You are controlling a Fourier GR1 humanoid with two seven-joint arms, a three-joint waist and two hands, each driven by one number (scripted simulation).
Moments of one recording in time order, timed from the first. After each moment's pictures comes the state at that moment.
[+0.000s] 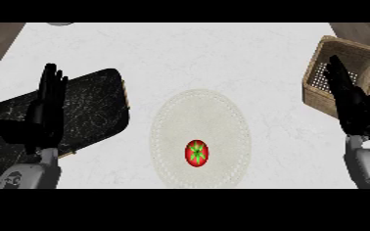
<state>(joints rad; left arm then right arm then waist) -0.12 0.31 -0.04 -1.49 0.22 0.34 -0.10 -0.20 -0.42 -0.03 -1.35 -0.12 -0.13 -0.01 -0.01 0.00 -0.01</state>
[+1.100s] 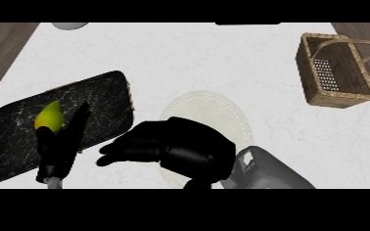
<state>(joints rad) 0.05 0.36 -0.17 -1.44 0.23 0.18 0.11 -0.60 -0.15 0.69 -1.72 0.14 0.27 0.07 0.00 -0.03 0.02</state>
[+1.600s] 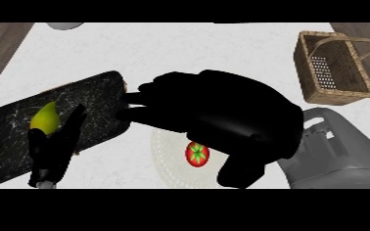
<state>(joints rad) 0.08 0.38 -0.16 -1.49 0.24 0.16 0.14 -0.89 -0.38 0.53 -1.85 0.12 0.55 0.29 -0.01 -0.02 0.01</state>
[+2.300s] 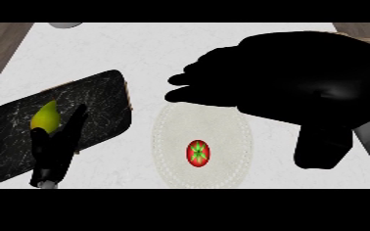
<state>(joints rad) 0.08 0.37 -0.16 -1.50 0.23 0.16 0.16 -1.08 -0.60 0.44 -1.79 -0.11 0.95 0.38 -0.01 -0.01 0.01</state>
